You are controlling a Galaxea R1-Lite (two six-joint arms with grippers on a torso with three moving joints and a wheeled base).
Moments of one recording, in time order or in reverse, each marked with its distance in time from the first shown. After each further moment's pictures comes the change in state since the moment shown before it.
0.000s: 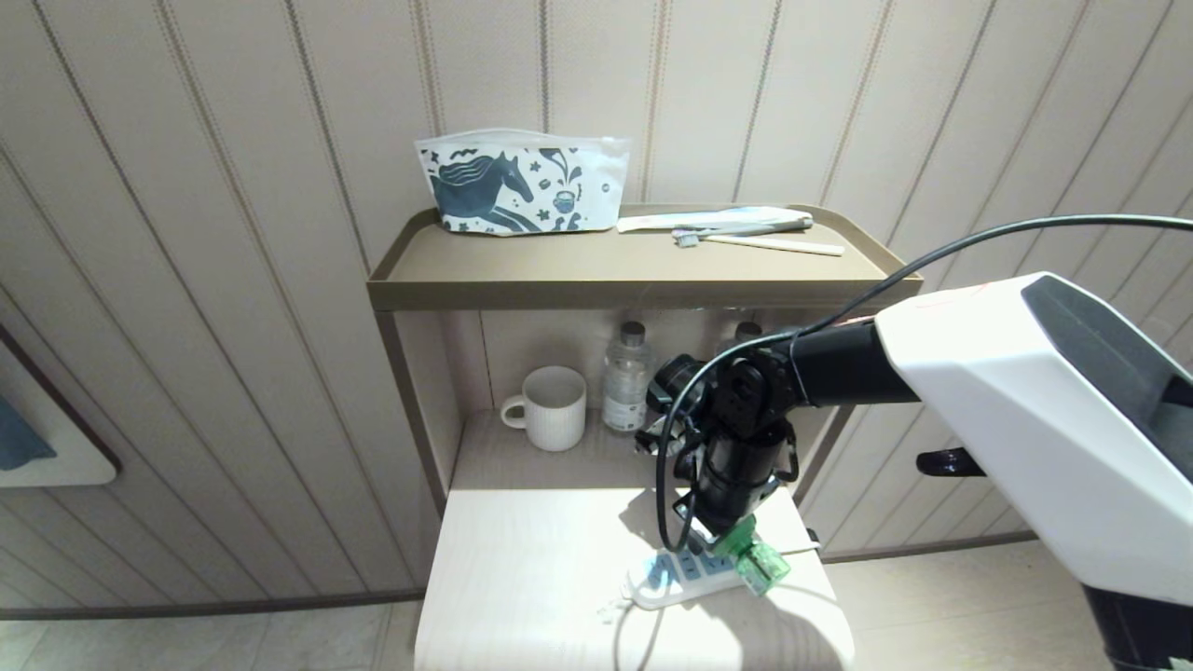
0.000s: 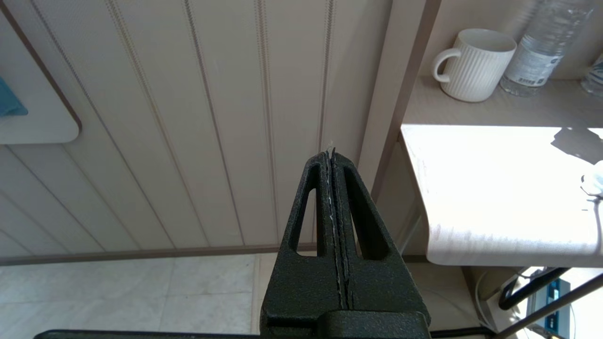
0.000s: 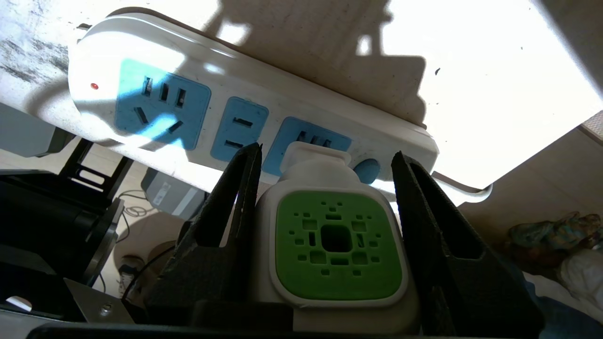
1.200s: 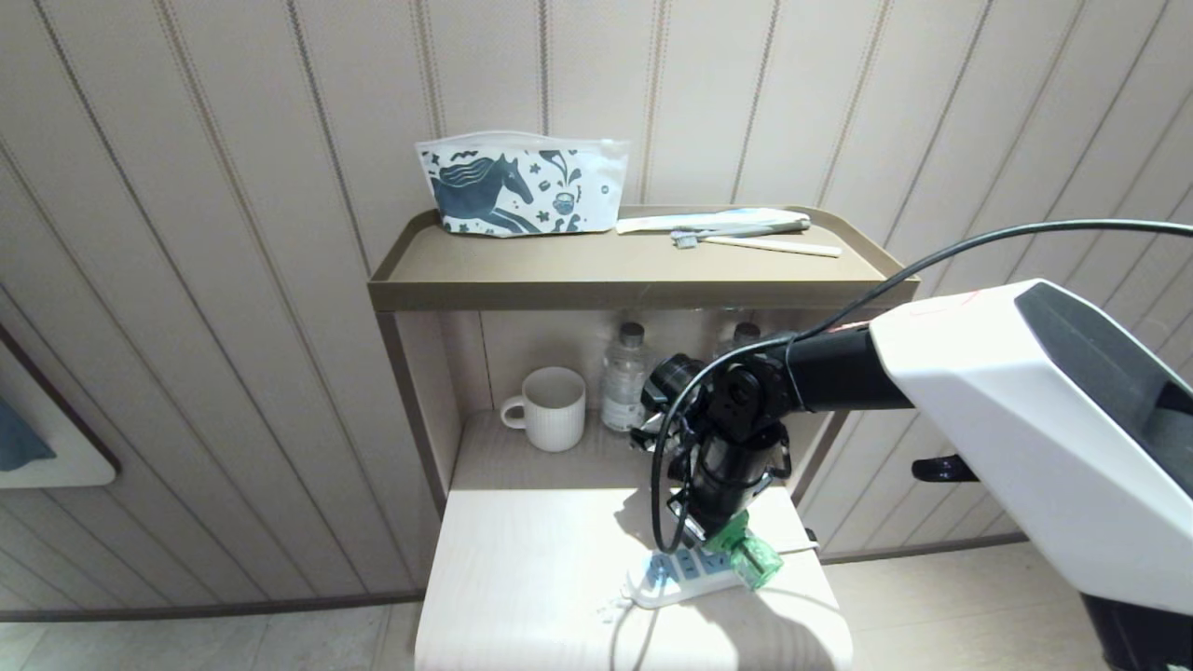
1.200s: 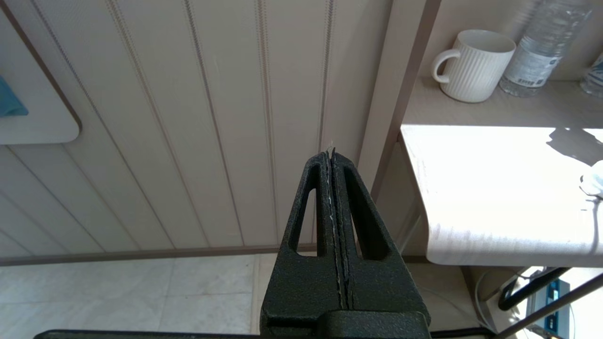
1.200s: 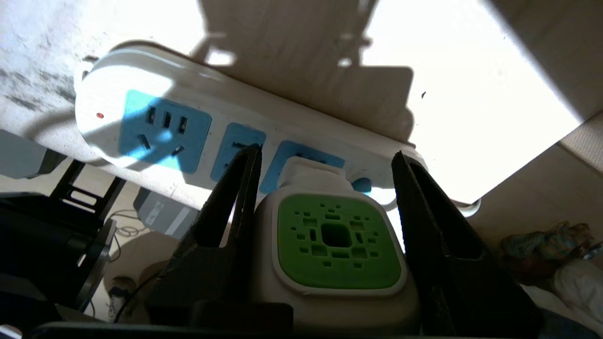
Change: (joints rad) left arm 0.000 0.000 0.000 0.000 0.000 0.000; right arm 0.001 0.047 0.036 -0.052 -0.013 0.001
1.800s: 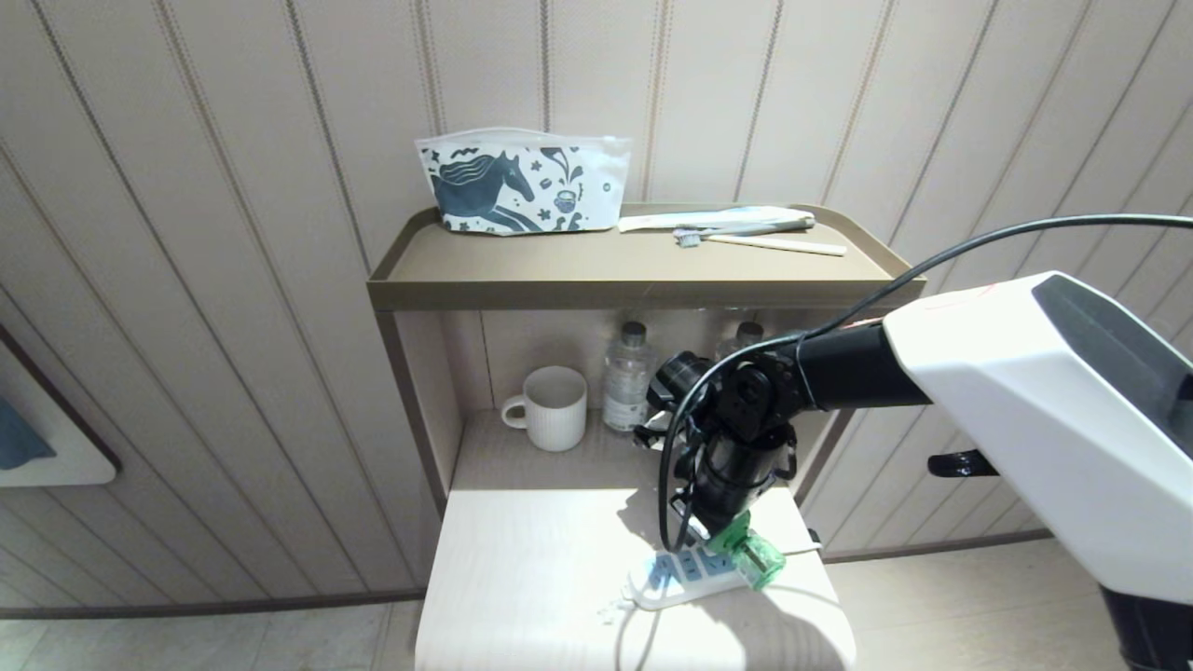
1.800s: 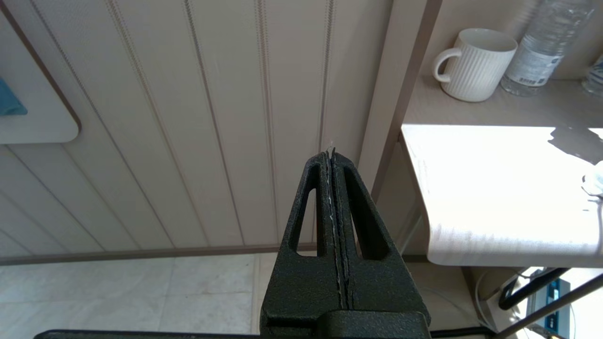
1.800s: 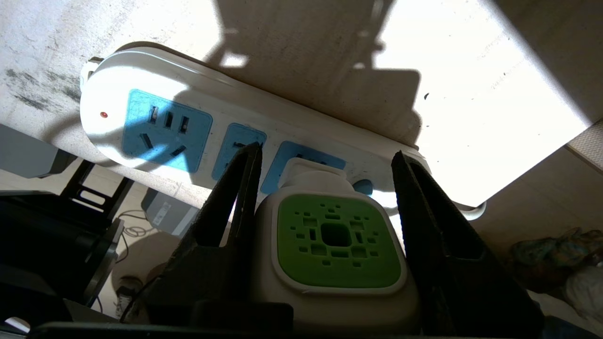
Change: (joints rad) left arm 0.000 0.000 0.000 0.000 0.000 0.000; right arm -0.010 -0.057 0.071 -0.013 0.005 0.000
